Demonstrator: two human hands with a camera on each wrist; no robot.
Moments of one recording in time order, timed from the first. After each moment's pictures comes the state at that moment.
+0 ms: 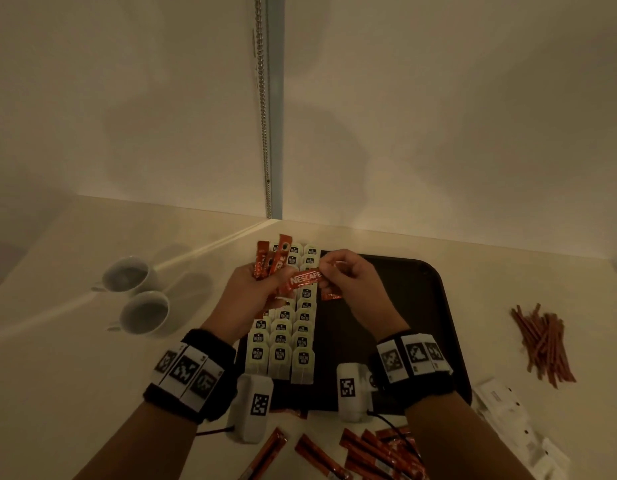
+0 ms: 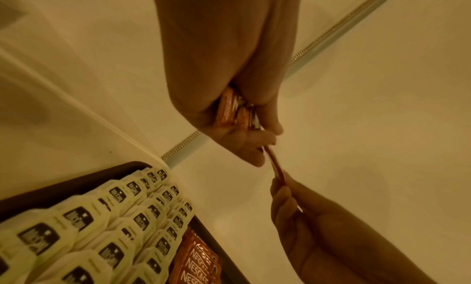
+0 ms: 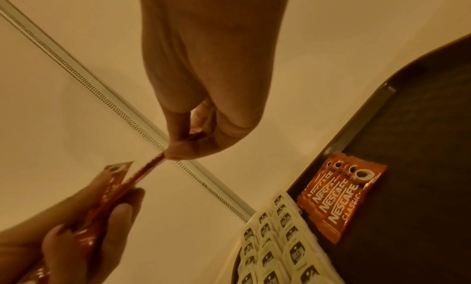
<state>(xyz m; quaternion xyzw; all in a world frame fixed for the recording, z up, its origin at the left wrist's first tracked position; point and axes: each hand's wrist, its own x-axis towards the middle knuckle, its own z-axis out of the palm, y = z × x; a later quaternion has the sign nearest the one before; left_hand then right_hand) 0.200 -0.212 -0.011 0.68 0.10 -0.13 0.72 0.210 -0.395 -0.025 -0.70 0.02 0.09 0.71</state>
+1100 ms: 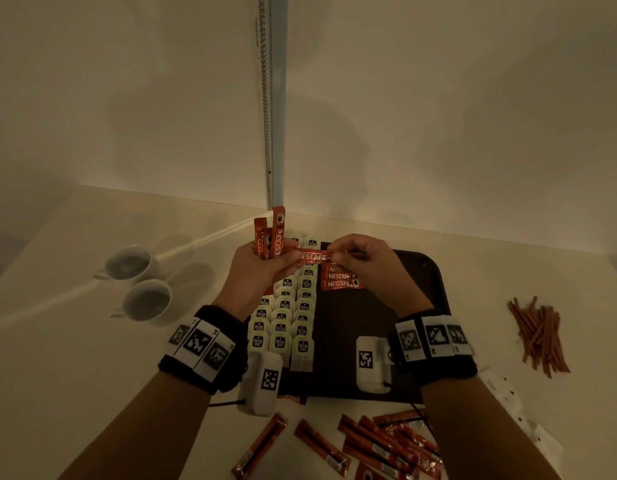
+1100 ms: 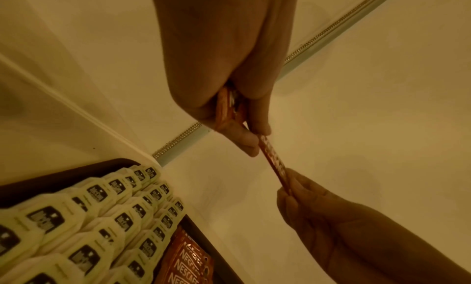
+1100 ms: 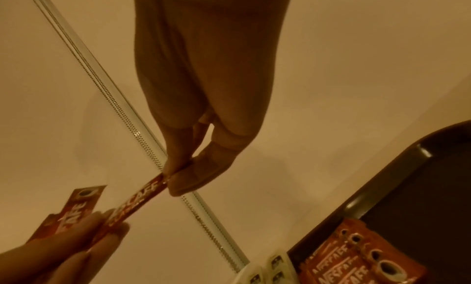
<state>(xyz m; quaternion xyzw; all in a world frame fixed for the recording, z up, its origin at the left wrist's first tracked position) 0.209 -0.222 -0.009 0.60 0.10 -0.07 0.79 0.212 -0.418 0.004 -0.80 -0.04 0.09 0.59</state>
